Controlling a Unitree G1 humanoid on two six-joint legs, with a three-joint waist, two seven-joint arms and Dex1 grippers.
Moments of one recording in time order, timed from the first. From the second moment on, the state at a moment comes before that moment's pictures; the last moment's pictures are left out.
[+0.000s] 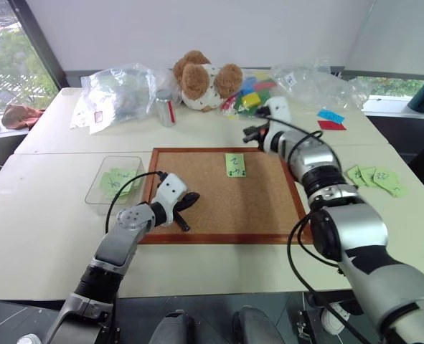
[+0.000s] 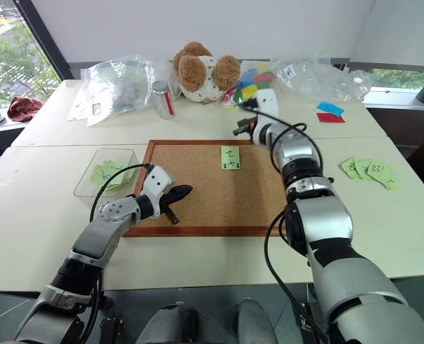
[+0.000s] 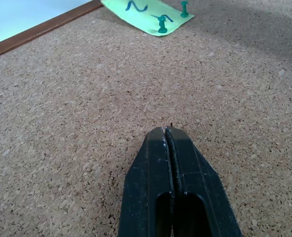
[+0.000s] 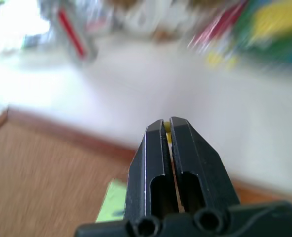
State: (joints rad) left arm -0.38 0.37 -0.18 0.05 -0.13 0.34 -0.64; right arm -1.21 -0.32 -0.07 1.01 0.06 0.31 0.52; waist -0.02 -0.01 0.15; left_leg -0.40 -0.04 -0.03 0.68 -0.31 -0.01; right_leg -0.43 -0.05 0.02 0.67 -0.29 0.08
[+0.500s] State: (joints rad) left arm -0.39 0.37 -0.19 0.08 -0.12 0.33 -0.66; right arm -0.89 -0.57 -0.17 0.63 0.09 0.55 0.46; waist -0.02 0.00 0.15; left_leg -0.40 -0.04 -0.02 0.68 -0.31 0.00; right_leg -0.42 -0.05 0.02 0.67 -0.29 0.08
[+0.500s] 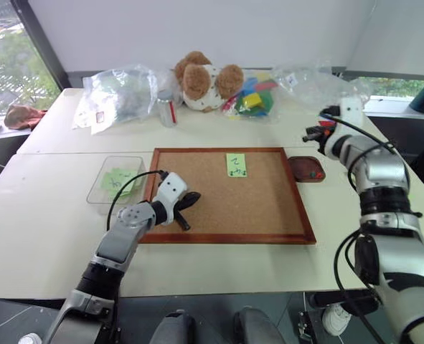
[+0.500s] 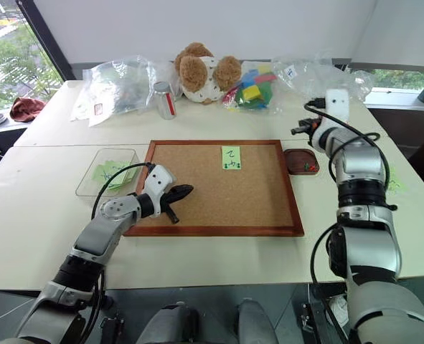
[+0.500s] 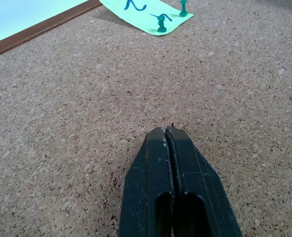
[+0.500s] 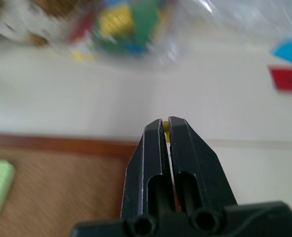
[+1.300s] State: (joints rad) left arm -0.40 0.36 -0.18 0.10 -0.12 0.32 -0.67; right arm -0.80 -0.57 -0.17 0.68 0.13 0.56 0.48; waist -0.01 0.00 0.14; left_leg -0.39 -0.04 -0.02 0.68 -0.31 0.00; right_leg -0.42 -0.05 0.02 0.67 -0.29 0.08
